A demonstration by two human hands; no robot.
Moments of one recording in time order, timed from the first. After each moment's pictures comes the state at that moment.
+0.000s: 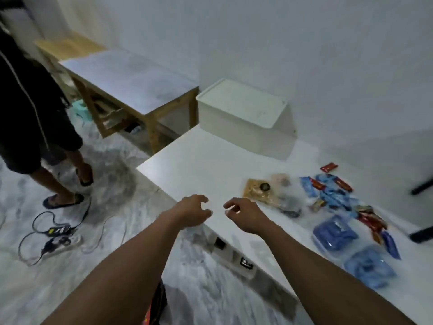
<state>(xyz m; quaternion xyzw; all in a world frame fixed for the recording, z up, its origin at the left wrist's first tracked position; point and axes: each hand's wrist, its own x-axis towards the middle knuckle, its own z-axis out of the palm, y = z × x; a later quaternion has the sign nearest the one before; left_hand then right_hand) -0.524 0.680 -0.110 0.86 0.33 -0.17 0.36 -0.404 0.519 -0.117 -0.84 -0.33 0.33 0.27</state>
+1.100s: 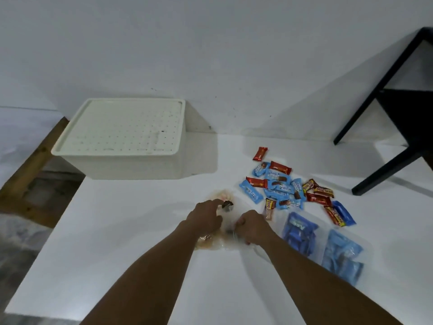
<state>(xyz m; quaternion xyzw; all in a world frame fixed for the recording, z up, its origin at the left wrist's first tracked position) -0.192 0.612 -0.180 0.93 0.04 -0.25 0.26 -0.185 0.440 -0.174 -0.89 0.03 0.35 0.30</state>
